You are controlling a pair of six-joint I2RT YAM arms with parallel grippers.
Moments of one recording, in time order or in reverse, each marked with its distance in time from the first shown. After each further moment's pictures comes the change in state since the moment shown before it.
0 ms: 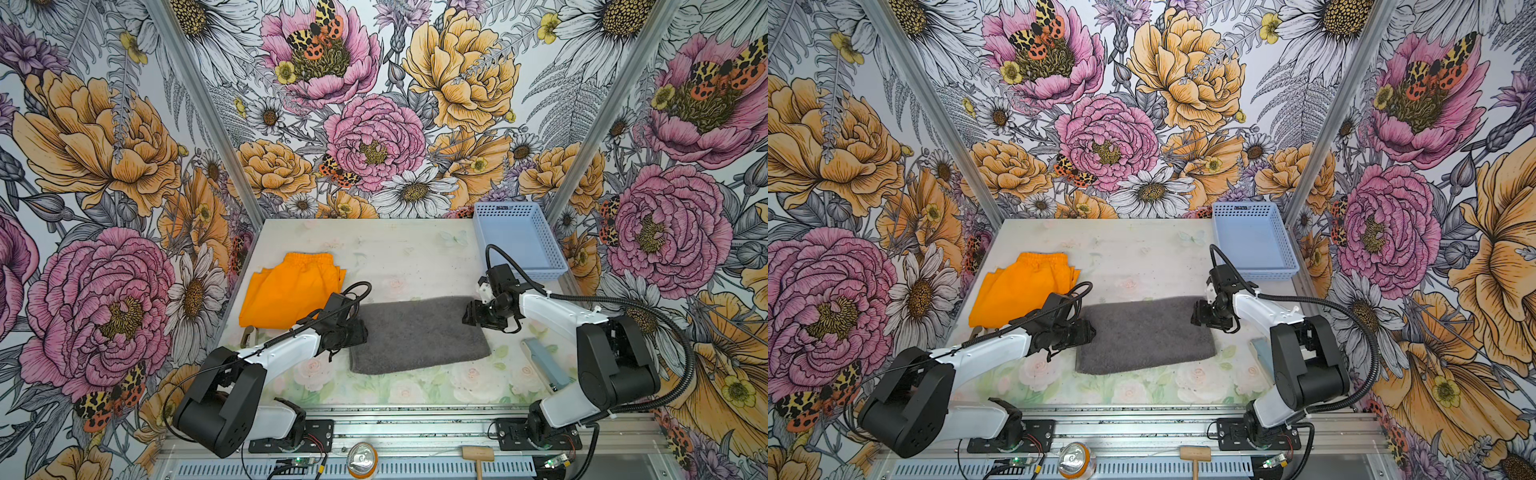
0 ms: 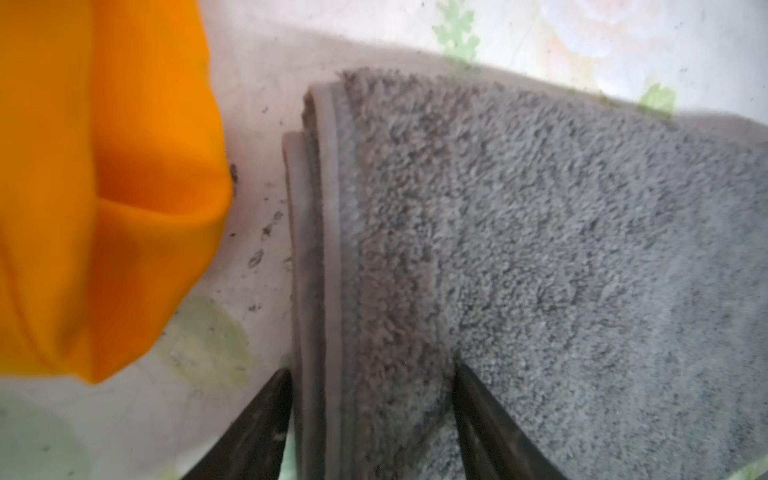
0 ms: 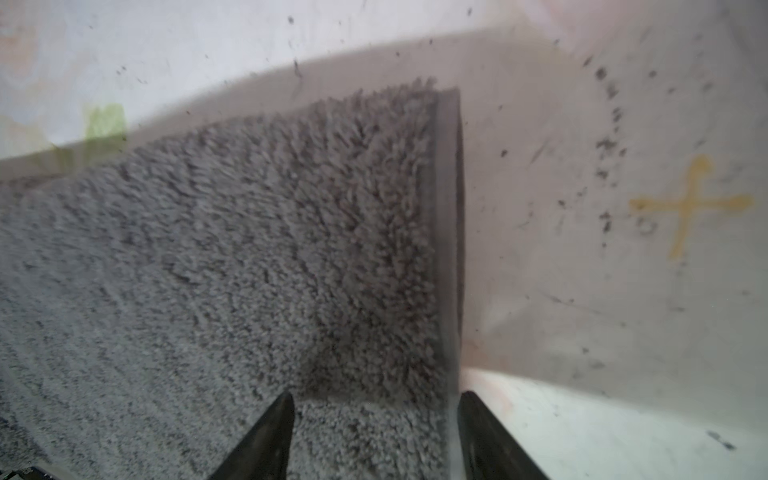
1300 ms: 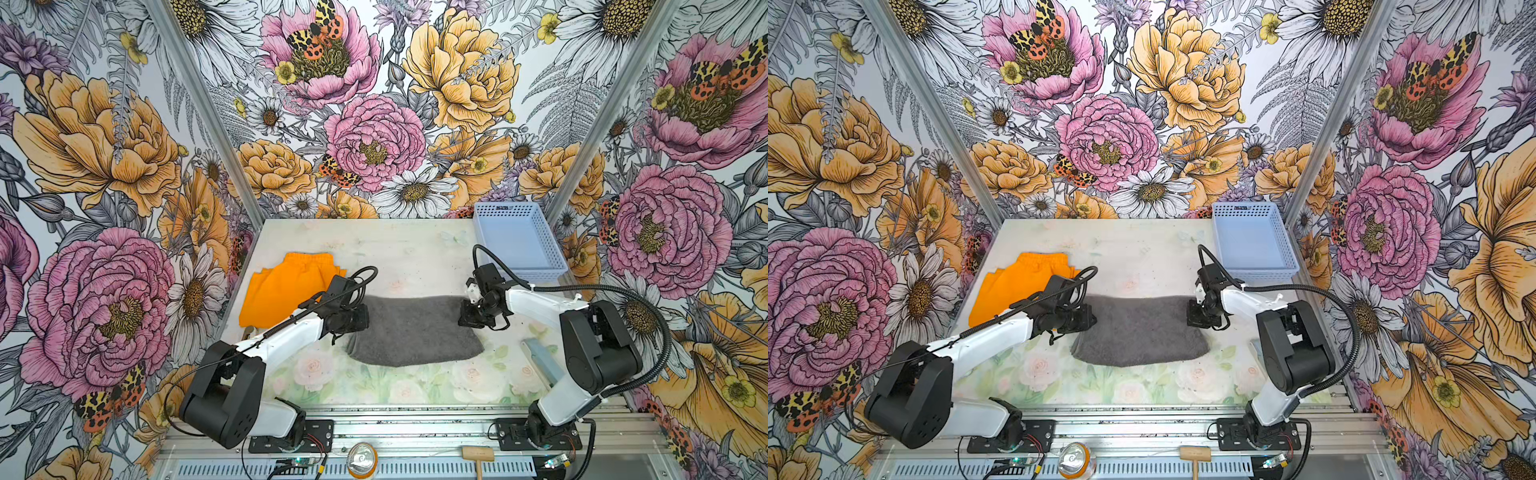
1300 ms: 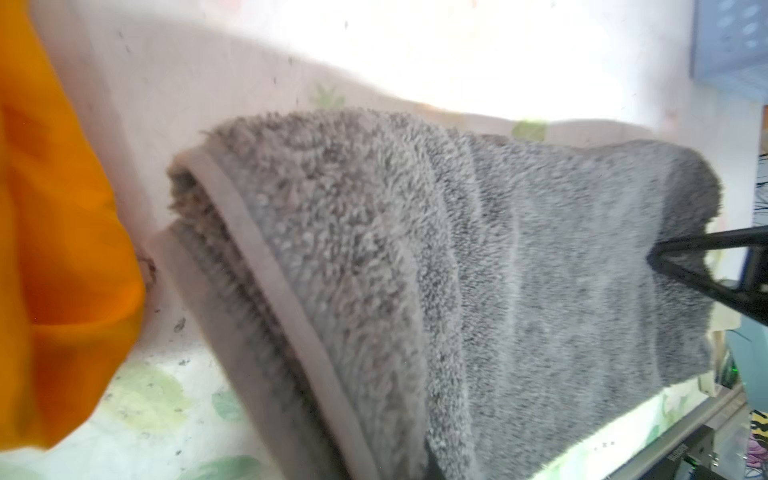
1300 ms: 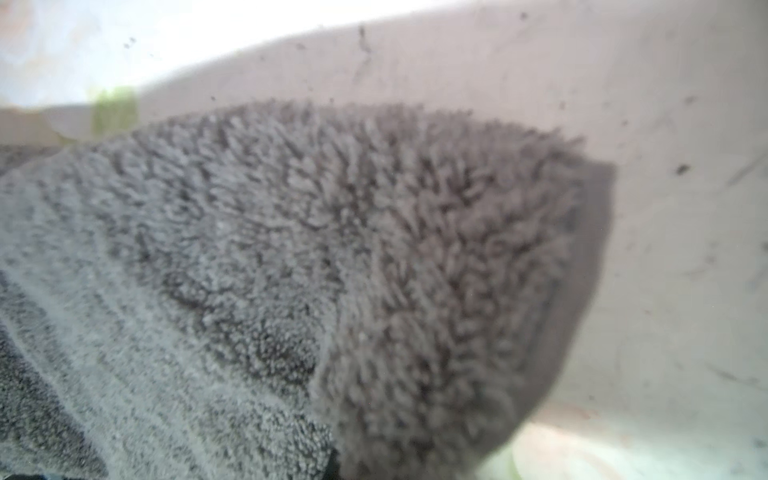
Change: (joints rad) left arm 0.029 0.020 0.227 -0.143 0.092 0.104; right arm 0.073 0.078 0.068 0.027 -0.066 0.060
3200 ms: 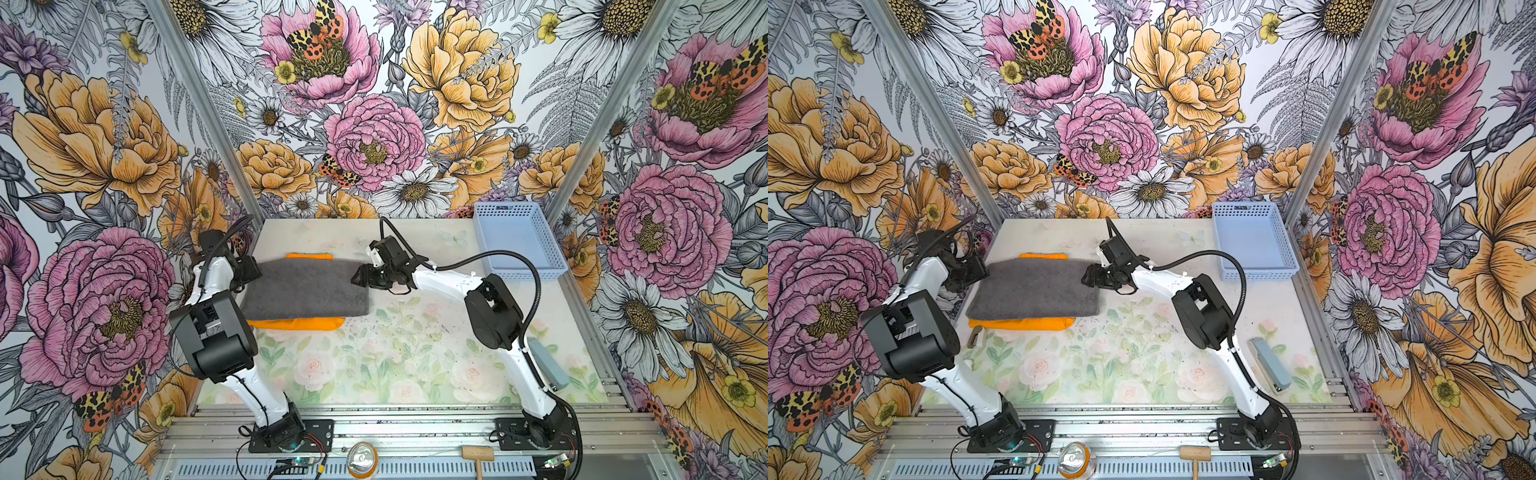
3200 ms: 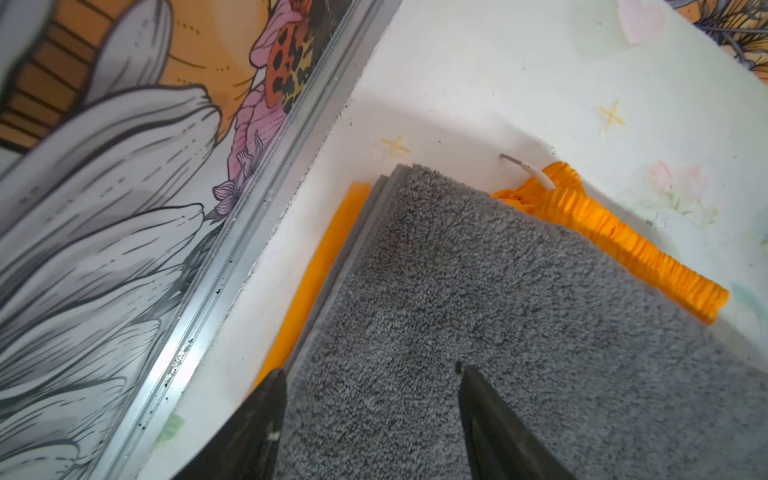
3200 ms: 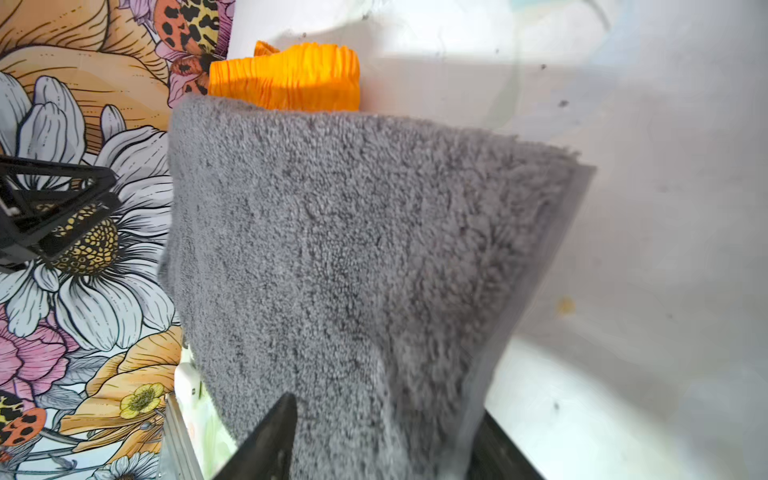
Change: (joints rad) left arm 0.905 0.412 0.611 -0.219 -0.094 0.441; right arm 0.415 0.672 0.914 0.275 -0.026 0.305
